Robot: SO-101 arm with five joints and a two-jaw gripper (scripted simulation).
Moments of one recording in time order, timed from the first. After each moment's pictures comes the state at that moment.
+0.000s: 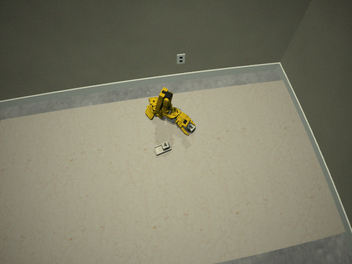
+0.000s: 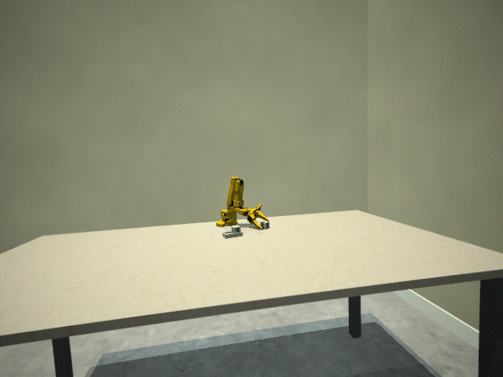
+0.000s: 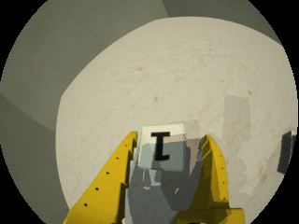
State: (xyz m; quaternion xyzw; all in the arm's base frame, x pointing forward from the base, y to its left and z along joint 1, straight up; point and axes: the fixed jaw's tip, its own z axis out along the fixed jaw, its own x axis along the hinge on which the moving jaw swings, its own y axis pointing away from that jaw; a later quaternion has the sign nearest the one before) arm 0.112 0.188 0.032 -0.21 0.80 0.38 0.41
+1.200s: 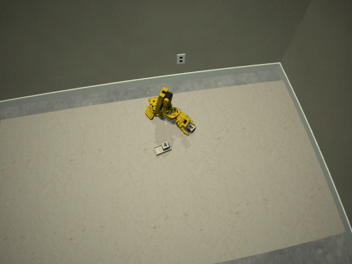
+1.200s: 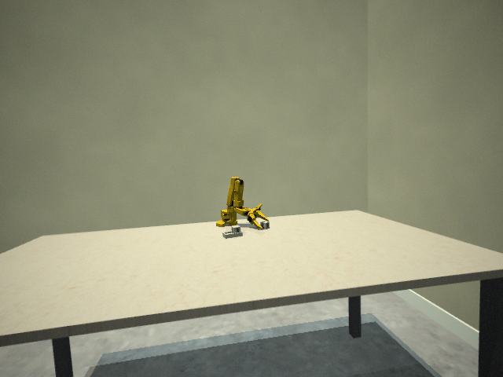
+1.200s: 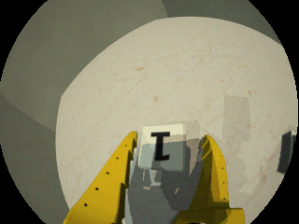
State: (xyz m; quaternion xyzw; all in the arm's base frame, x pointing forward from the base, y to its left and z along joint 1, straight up) arm 0.112 0.188 0.032 -0.21 0.80 0.38 0.41
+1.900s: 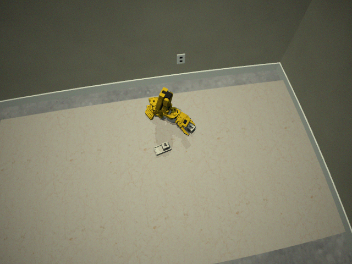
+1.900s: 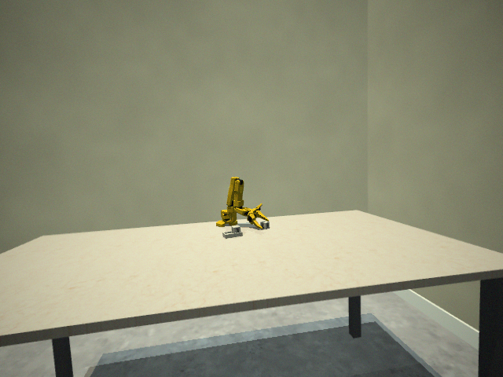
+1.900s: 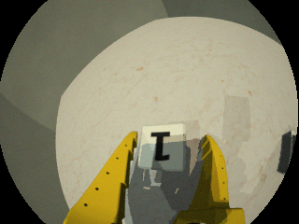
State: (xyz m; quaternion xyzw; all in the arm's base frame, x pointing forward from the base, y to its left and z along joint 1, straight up) arm 0.112 0.188 0.032 -0.21 0.80 0.38 0.41
